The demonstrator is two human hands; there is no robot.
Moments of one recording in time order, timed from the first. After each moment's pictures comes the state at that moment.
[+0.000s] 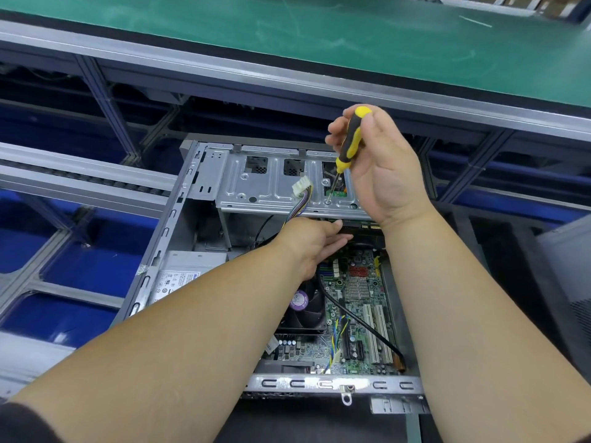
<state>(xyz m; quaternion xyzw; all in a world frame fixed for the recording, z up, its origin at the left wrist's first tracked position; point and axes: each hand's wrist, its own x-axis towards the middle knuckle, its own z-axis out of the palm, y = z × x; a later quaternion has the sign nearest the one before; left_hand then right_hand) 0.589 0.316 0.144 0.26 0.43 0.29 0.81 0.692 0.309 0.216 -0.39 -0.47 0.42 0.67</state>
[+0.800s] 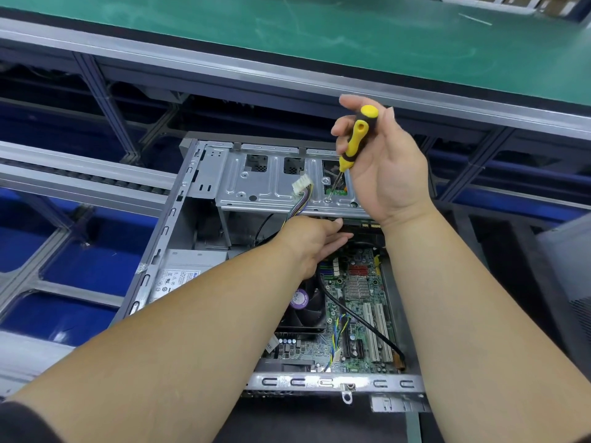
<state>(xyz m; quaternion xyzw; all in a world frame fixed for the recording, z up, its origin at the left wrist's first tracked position) 0.589 0.317 0.145 0.26 0.43 0.29 0.82 0.693 0.309 0.217 -0.37 -0.45 0.43 0.69</state>
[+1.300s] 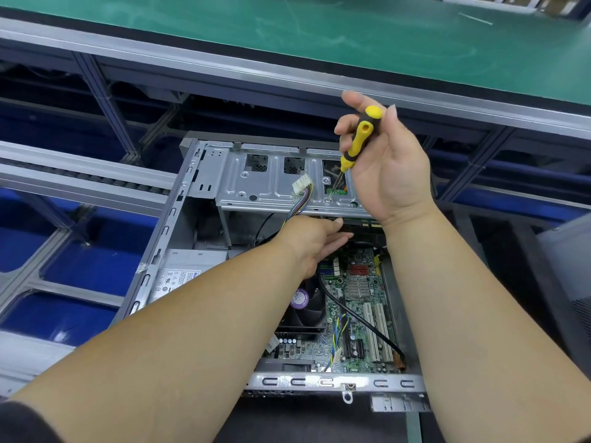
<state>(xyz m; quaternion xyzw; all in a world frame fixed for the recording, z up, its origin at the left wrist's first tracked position) 0.591 0.318 0.141 0.25 0.43 0.29 0.82 0.695 0.309 0.218 -0.36 -0.43 0.45 0.70</state>
